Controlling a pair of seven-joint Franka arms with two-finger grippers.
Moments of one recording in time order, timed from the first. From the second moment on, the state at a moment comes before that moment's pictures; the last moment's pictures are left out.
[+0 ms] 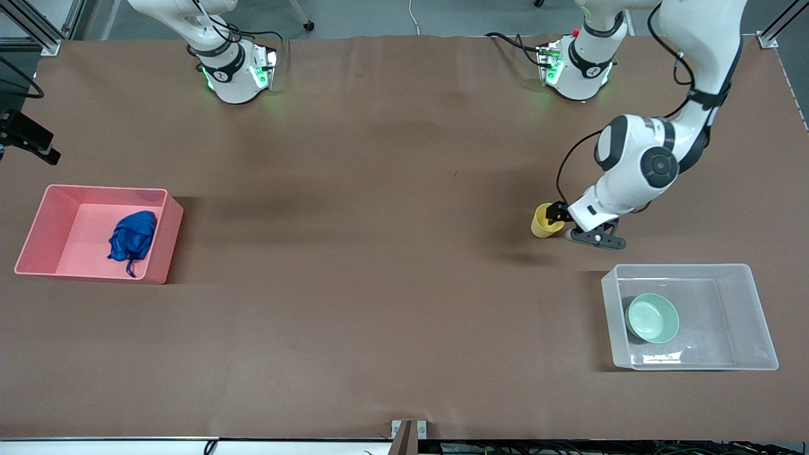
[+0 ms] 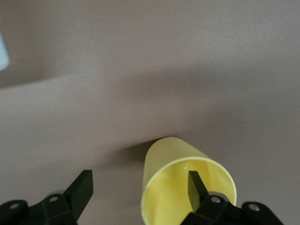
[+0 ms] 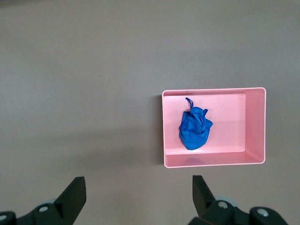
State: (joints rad) left arm 0.00 0.28 -0.24 -2.29 -0.10 2.54 0.07; right arm 0.03 -0.04 -0.10 -1.50 -0.03 1.52 0.00
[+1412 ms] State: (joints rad) left arm 0.02 0.25 -0.05 -1.85 -0.10 2.15 0.34; right arm 0.03 -0.03 -0.11 -1.50 -0.04 1.48 -0.01
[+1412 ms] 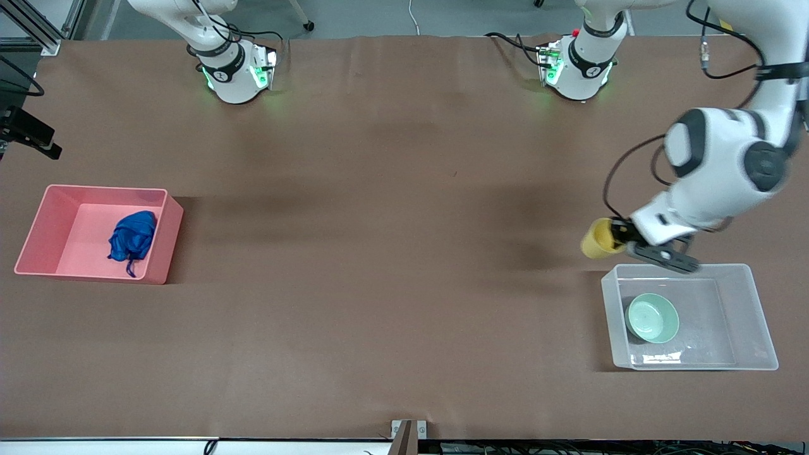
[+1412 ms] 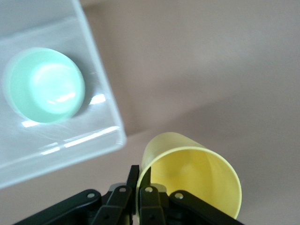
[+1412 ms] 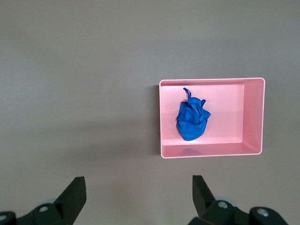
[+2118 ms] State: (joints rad) left arm 0.03 0.69 0.10 -1.41 -0.10 2.15 0.35; right arm 0.02 -0.03 -0.11 -1.50 -0.04 1.47 -0.01
